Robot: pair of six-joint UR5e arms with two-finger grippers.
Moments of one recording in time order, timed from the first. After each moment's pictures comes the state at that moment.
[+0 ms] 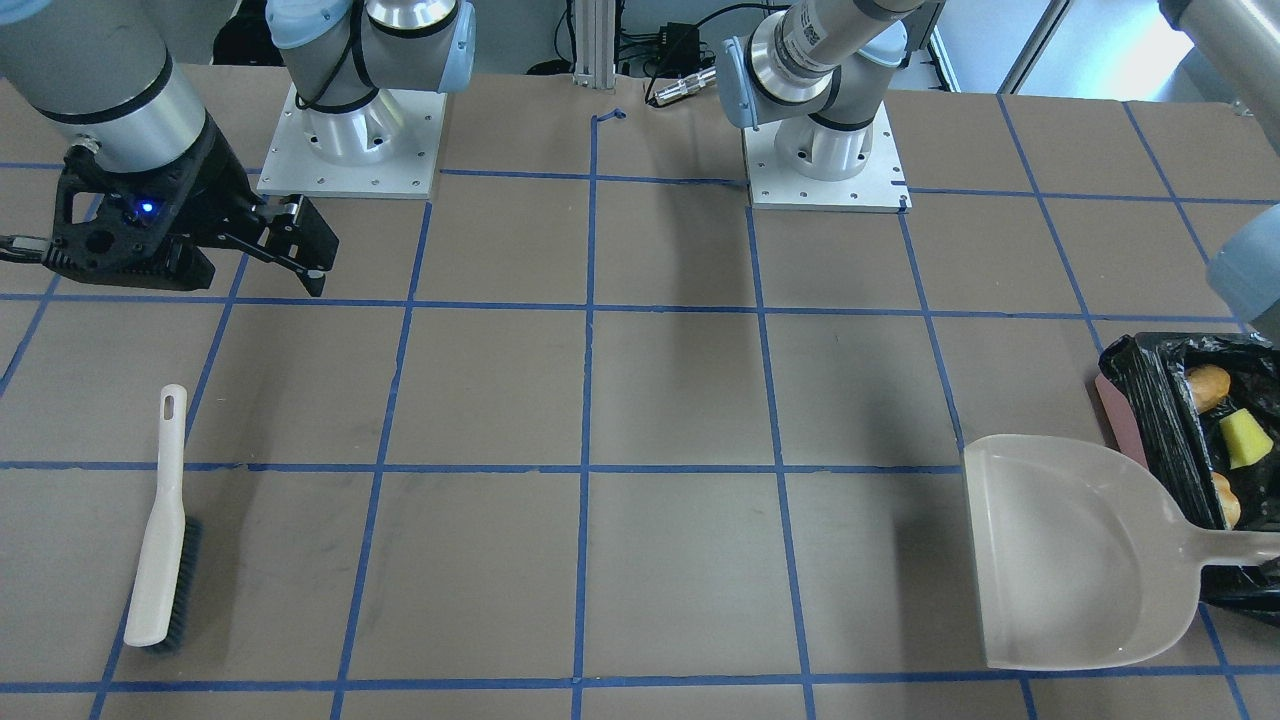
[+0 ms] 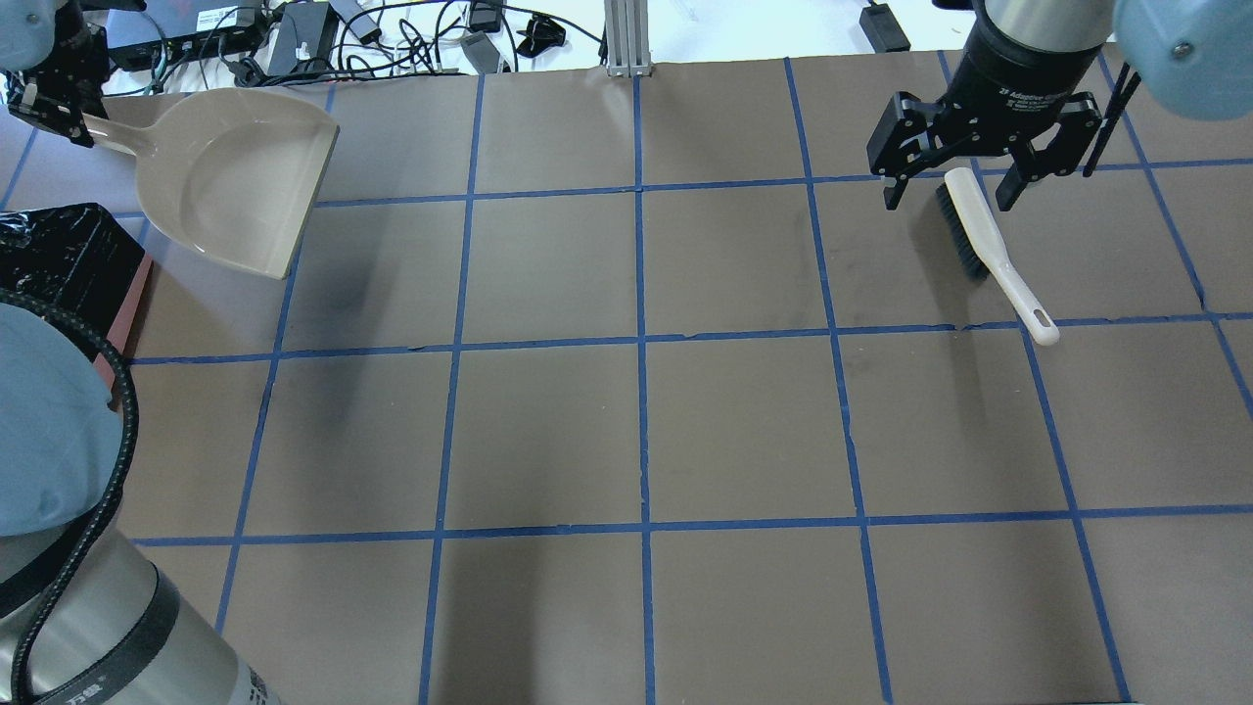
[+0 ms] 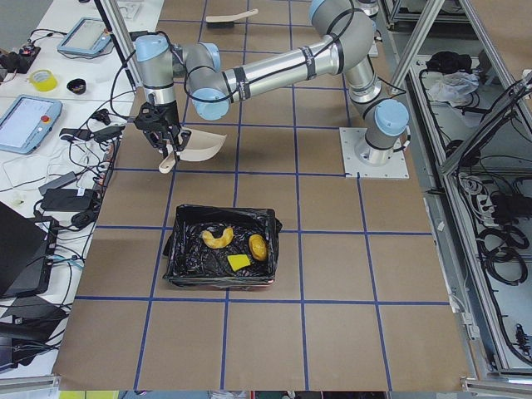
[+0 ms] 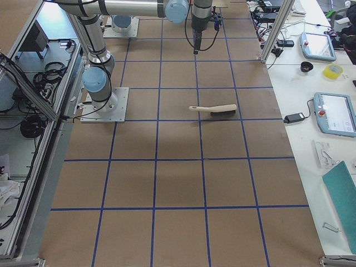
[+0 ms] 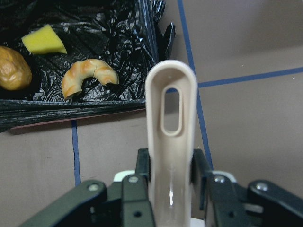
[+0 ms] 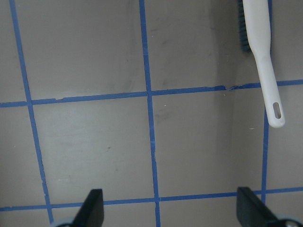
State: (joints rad) left arm -1.24 -2.14 -1.11 -1.34 1.94 -1.09; right arm 1.52 -1.51 1.51 -1.52 -1.57 0.02
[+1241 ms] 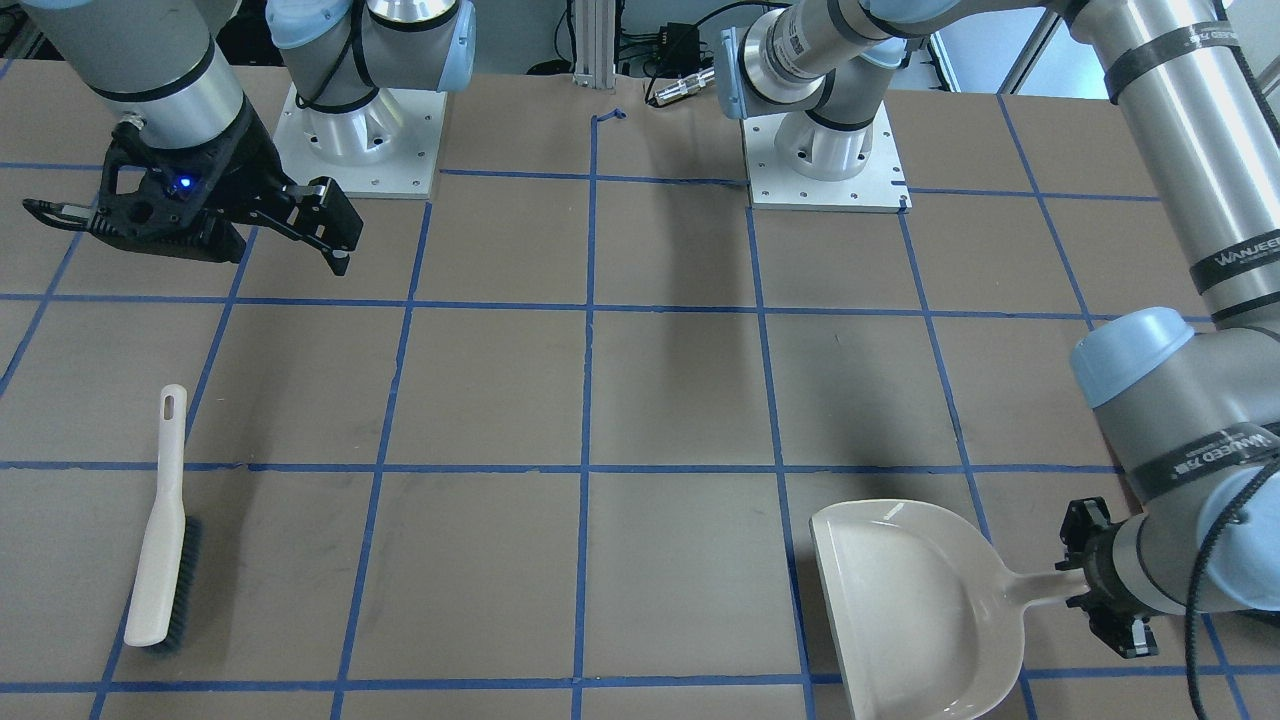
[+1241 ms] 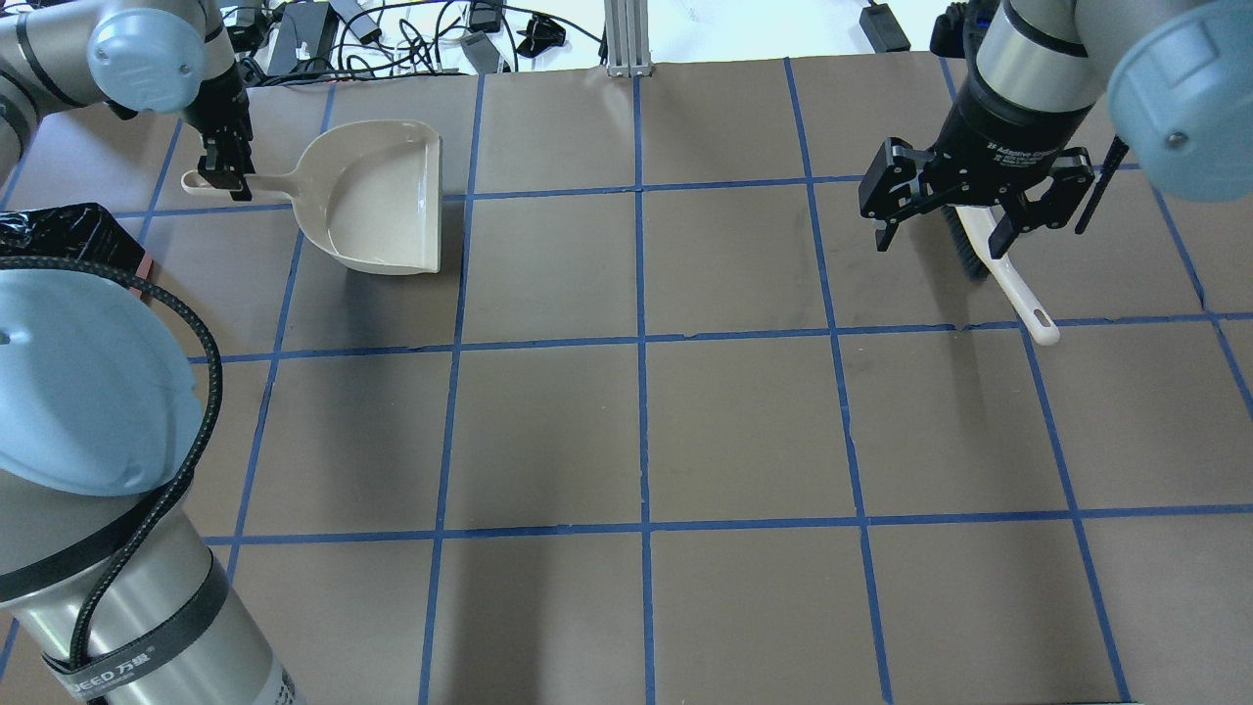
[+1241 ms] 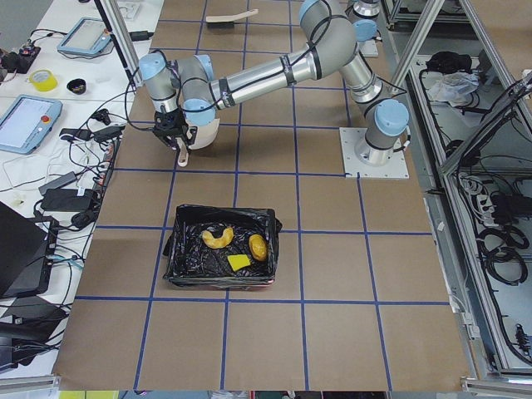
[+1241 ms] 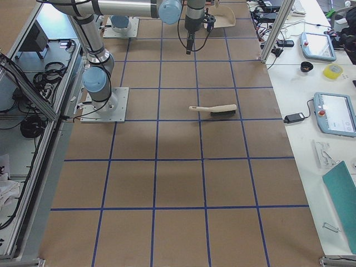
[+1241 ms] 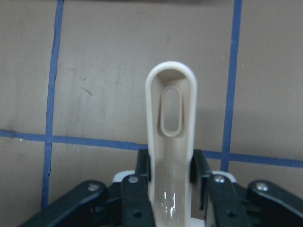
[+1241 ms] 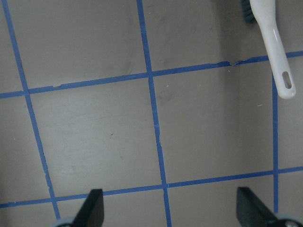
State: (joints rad) left arm -1.35 -2.24 -1.16 -1.37 1.84 -1.45; right arm 1.53 -1.58 1.63 -1.58 -1.56 0.10
